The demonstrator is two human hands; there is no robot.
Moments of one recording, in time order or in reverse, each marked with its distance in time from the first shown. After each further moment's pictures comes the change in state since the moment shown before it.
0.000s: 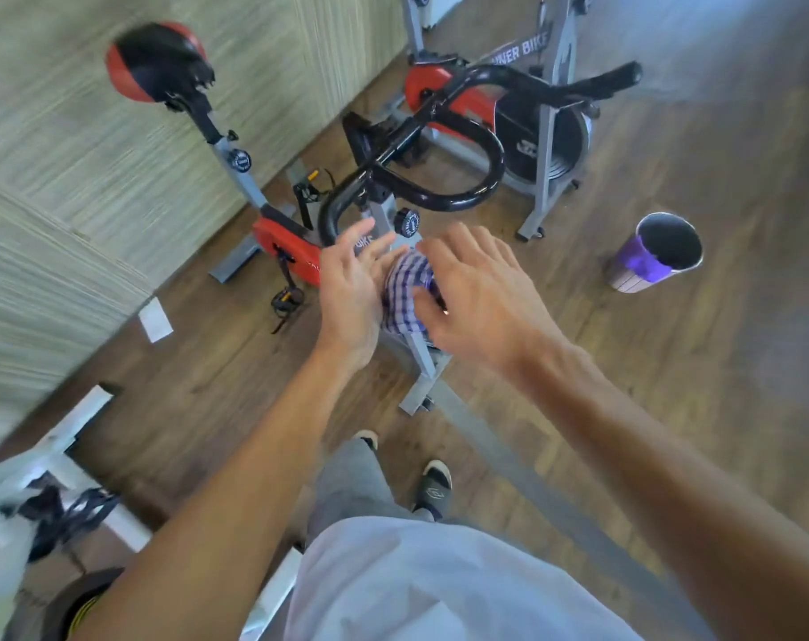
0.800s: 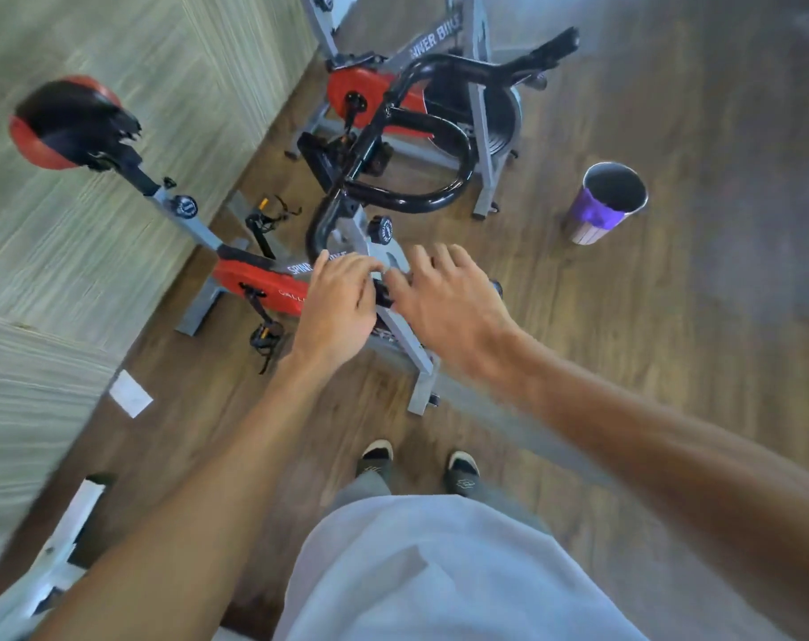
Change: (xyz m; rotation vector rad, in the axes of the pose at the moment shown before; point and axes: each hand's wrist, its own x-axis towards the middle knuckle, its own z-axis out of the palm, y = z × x) left_hand 0.067 0.012 -0.072 1.483 -0.337 0.655; right_hand 0.033 -0.041 0.043 -0.527 -0.083 0.007
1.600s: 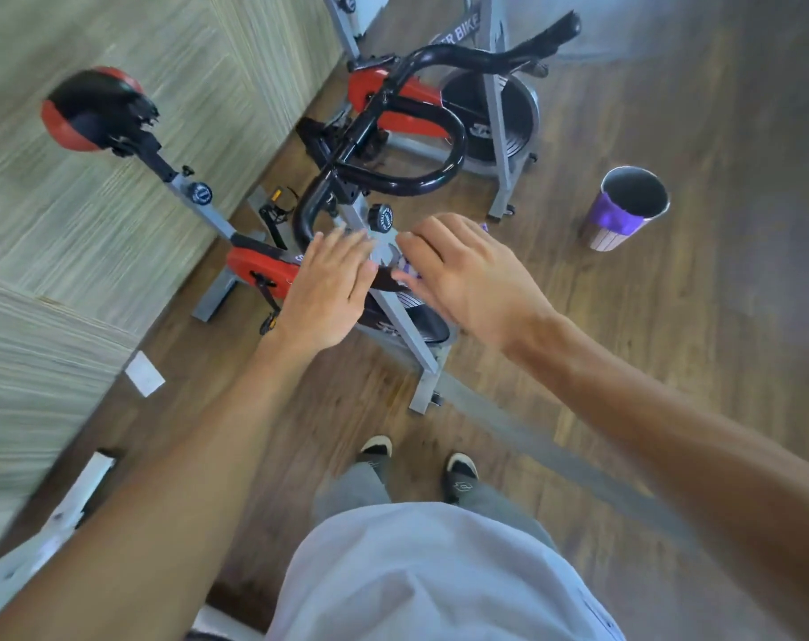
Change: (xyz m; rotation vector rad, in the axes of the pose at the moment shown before) left_hand -0.012 0.010 0.008 0.266 -0.143 0.039; right_hand -0.034 0.041 0.029 0.209 0.621 -0.090
